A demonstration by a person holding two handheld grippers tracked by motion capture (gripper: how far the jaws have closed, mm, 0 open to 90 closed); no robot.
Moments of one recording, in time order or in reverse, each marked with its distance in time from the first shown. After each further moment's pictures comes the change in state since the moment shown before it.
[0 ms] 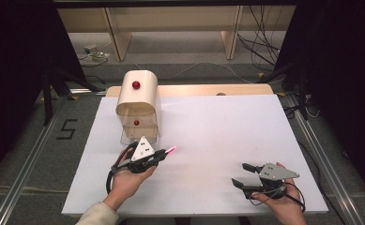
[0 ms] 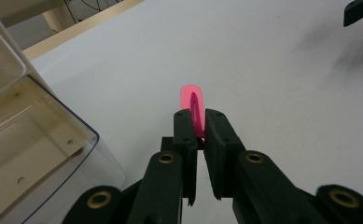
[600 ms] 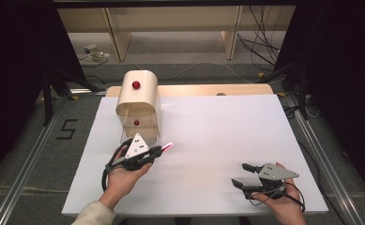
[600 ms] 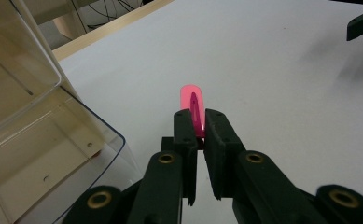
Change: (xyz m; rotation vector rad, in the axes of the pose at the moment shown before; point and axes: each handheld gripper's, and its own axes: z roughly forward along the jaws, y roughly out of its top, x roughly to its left) left arm 0.008 0.005 -0.012 -0.019 0.018 -0.007; right arm 0.001 0.000 0.001 0.003 0.002 0.002
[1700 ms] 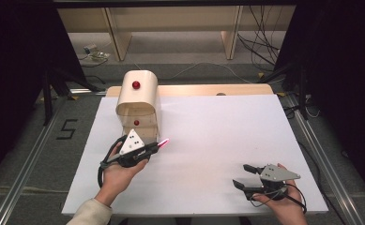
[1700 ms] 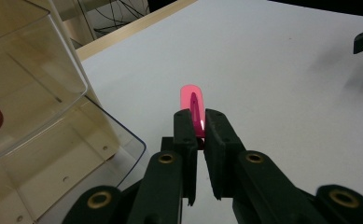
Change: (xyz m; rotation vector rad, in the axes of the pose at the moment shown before) left arm 0.010 0.006 -0.010 -0.016 0.017 -0.019; right arm 0.000 -0.003 -0.003 0.005 -0.008 0.001
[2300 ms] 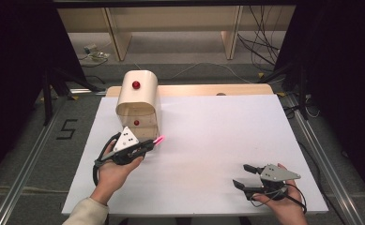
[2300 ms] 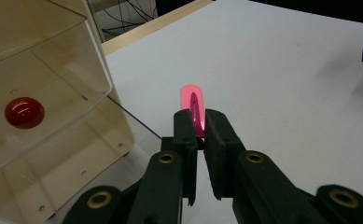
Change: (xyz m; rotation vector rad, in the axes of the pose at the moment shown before) left arm 0.010 0.002 -0.010 -0.011 0.022 -0.024; right arm 0.000 0.000 0.000 0.000 0.000 0.001
